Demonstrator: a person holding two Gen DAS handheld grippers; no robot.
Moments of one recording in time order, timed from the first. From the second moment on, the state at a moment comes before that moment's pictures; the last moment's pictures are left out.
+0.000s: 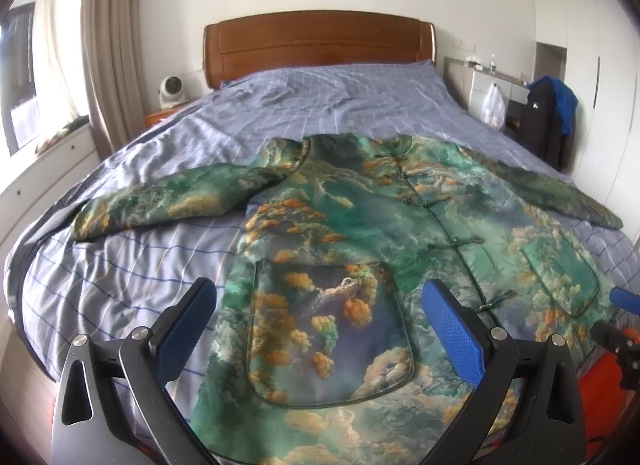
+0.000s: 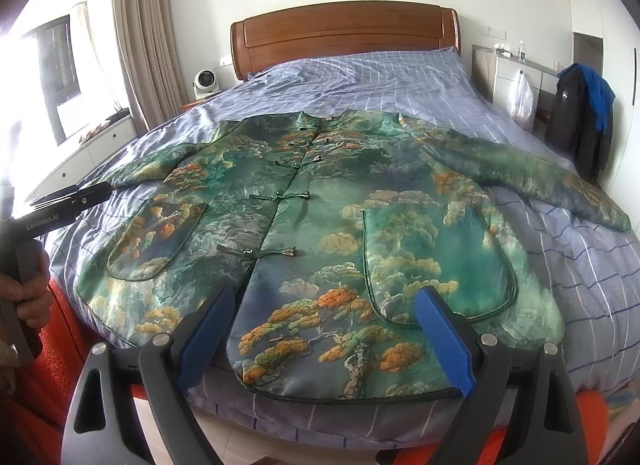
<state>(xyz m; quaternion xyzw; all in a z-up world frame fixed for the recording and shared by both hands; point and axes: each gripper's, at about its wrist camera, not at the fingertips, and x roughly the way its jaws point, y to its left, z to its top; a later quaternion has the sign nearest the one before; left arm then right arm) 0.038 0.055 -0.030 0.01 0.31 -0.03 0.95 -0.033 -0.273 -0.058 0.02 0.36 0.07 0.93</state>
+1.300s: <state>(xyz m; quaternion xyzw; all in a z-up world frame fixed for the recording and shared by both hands) 0.036 0.047 -0.035 0.02 0.31 -0.03 0.95 -0.035 -0.266 -0.061 0.01 0.36 0.09 0.93</state>
